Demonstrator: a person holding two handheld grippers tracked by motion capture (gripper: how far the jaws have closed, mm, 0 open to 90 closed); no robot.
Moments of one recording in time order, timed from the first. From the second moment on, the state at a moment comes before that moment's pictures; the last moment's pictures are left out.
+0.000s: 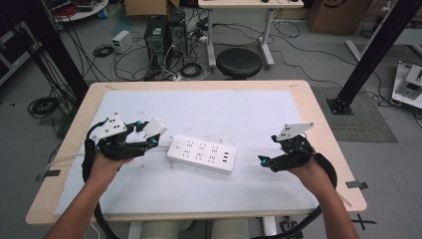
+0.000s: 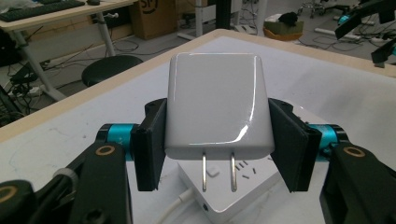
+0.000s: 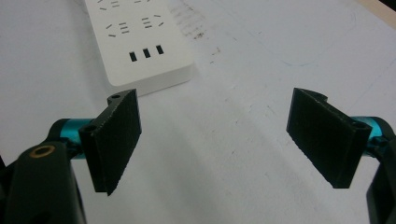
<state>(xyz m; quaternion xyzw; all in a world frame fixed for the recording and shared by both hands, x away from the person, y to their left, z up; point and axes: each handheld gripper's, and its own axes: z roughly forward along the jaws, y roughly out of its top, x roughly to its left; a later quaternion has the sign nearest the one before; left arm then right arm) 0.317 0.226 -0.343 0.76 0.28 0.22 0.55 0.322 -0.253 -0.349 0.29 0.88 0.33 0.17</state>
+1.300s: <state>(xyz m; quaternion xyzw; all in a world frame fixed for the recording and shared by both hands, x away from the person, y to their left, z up) 0.295 0.157 -0.359 0.85 0.09 0.17 0.50 0.308 -0.182 -0.352 0.27 0.87 0.40 0.03</state>
